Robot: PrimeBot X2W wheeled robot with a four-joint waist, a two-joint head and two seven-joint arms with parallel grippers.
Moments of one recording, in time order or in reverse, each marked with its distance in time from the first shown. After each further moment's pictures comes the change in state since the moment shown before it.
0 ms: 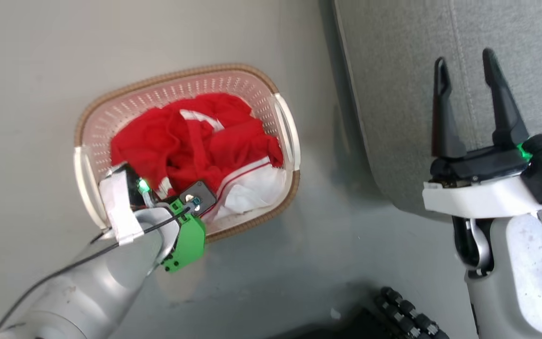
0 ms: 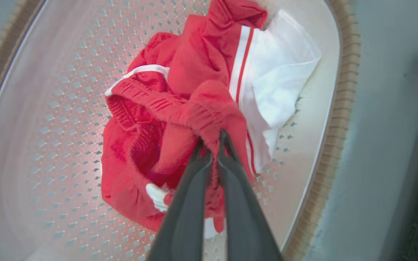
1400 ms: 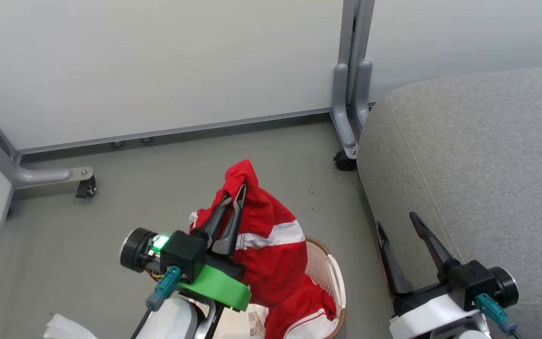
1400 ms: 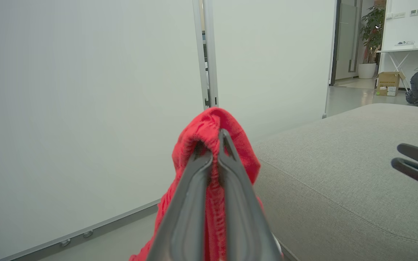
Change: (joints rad) left arm 0.662 -0.130 0.750 -0.877 0.135 0.109 -0.113; right arm 0.383 0.000 0.127 0.147 -0.052 0.000 0.000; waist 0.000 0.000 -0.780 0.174
